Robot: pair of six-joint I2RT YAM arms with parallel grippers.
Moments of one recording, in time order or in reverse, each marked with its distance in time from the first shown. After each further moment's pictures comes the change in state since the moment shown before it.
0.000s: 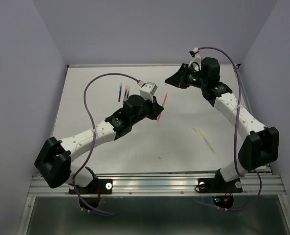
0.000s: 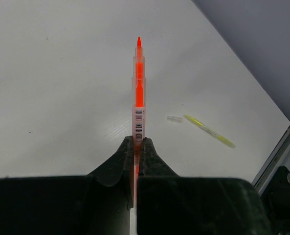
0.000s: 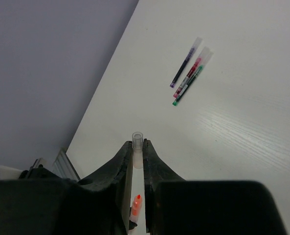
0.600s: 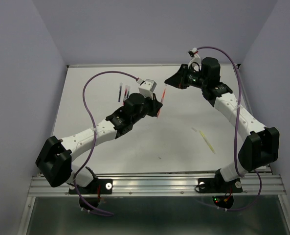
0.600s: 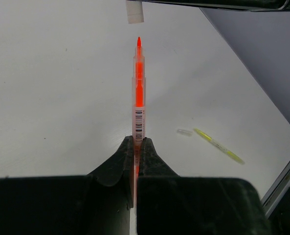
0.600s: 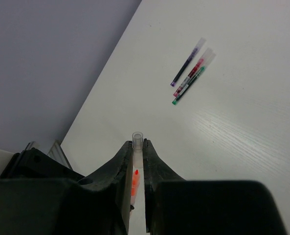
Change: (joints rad) left arm 0.000 0.024 0.038 -0.002 -0.079 0.000; right arm 0.000 -0.003 0.000 0.005 -0.048 -0.065
